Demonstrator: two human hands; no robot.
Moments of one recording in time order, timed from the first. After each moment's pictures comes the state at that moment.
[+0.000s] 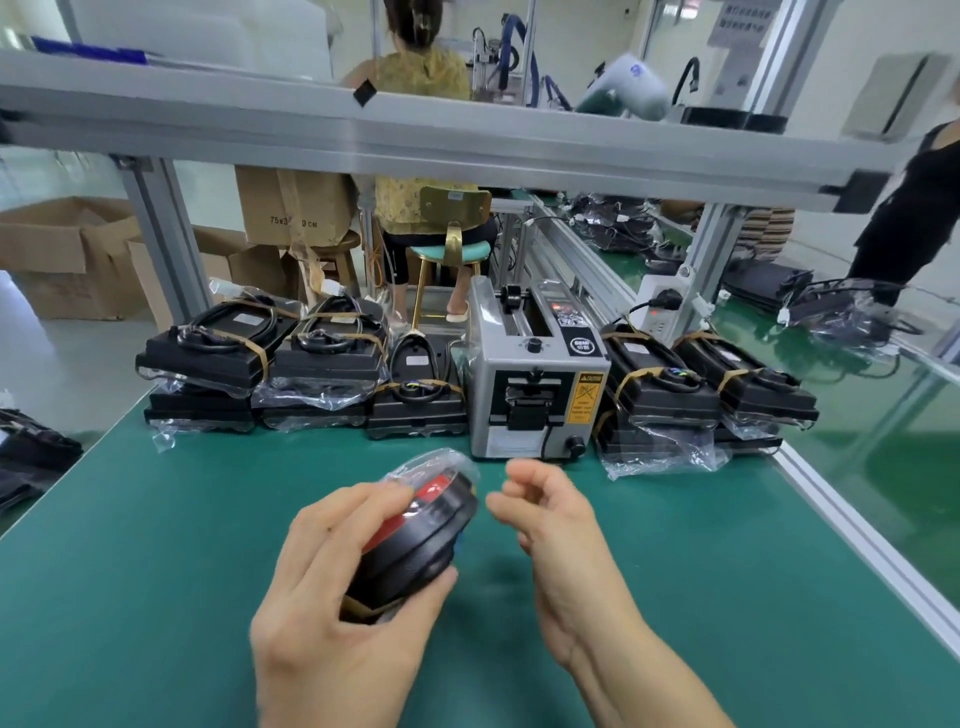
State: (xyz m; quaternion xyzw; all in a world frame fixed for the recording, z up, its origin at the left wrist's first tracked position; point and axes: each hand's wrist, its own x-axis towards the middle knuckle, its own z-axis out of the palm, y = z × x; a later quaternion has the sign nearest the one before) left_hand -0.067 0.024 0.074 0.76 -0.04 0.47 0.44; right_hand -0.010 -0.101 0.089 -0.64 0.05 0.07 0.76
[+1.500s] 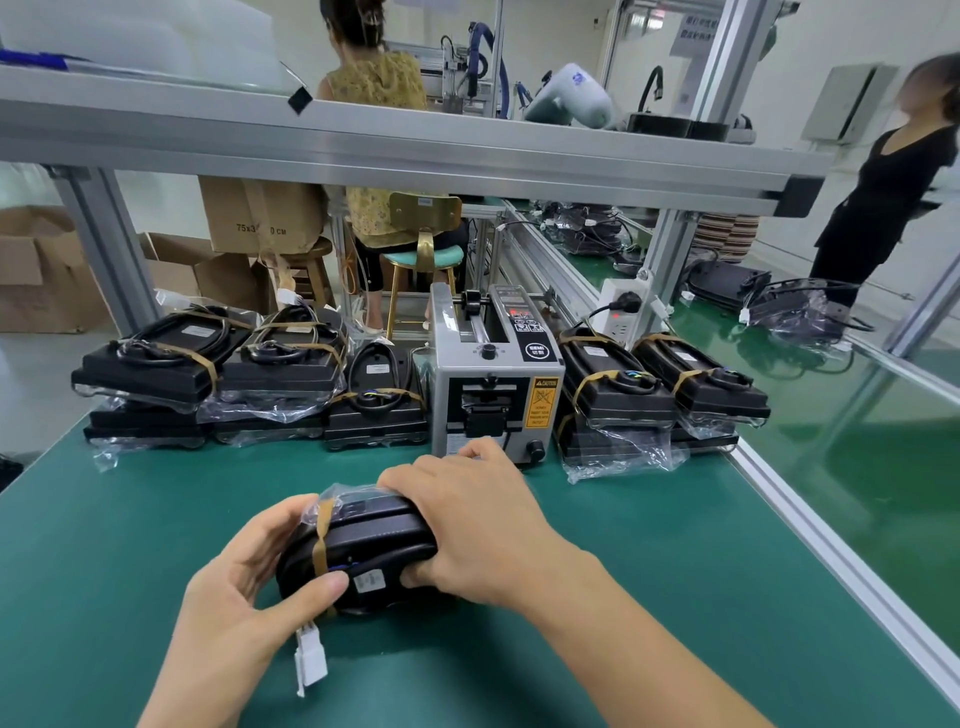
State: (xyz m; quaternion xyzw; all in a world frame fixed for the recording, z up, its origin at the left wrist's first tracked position) left_hand -0.041 0.077 0.036 0.72 0.01 0.17 0.68; right_hand 0.028 -0.110 0.102 -0.92 -0.39 -0.09 0.07
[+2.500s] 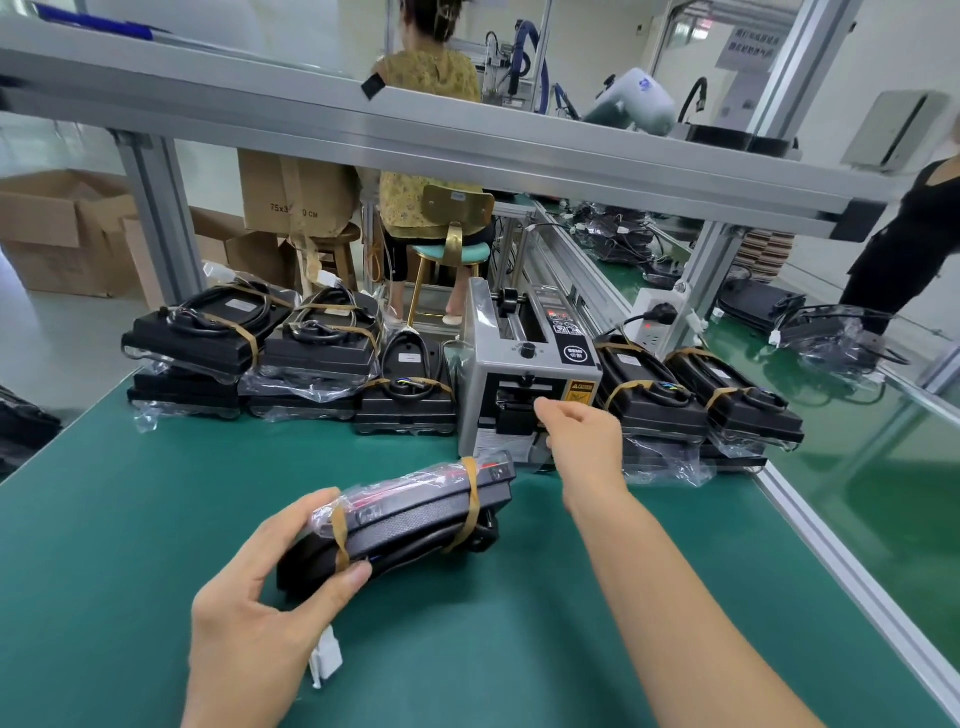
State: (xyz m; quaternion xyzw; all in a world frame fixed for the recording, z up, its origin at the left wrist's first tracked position) left_hand -0.060 0.066 0.024 0.75 0.04 0.32 0.58; right_hand 0.090 -0.134 0.093 -0.76 0.13 -0.08 0.63
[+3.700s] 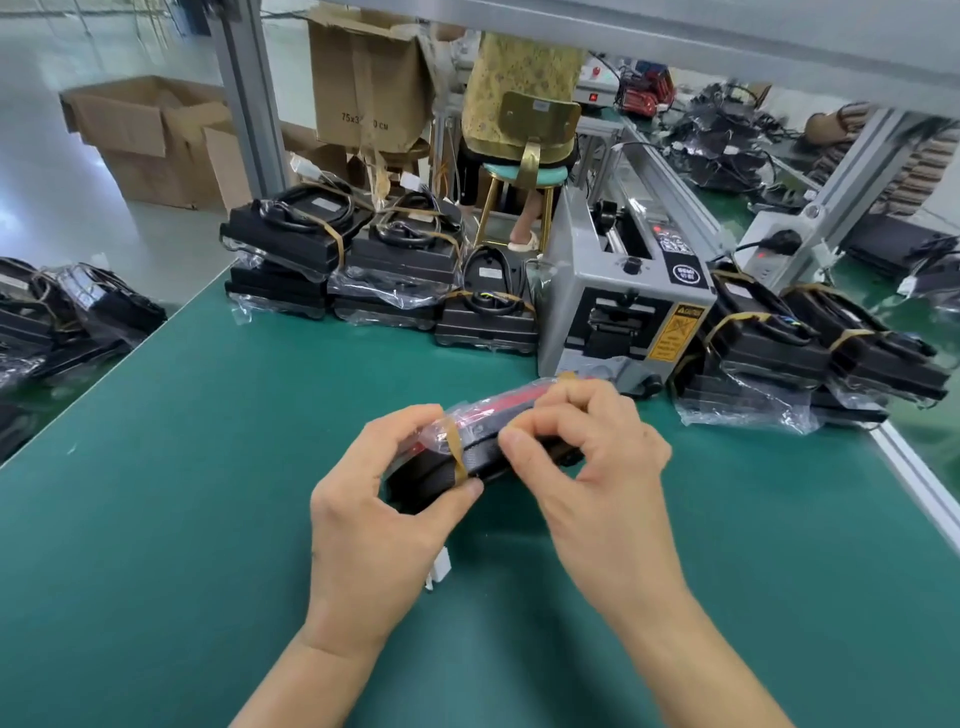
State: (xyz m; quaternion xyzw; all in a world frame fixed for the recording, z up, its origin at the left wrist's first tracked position) left_hand -0.074 0.047 0.039 0.76 0.04 0.34 0.55; right_hand -0.036 -0.090 0.087 -0.86 -0.18 -0.13 0.46
